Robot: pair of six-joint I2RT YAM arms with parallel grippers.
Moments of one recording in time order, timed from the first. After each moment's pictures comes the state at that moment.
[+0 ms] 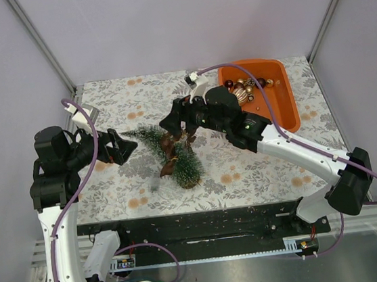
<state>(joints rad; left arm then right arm) 0.07 0.80 1.18 -0.81 0.71 0.01 0.87 1.44 1.34 -0.06 -0.10 0.51</state>
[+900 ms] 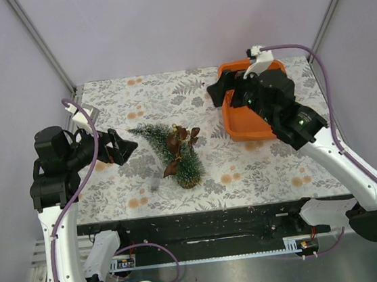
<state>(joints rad) 0.07 0.80 1.18 -0.81 0.71 0.01 0.70 1.18 1.38 -0.31 0.16 0.41</state>
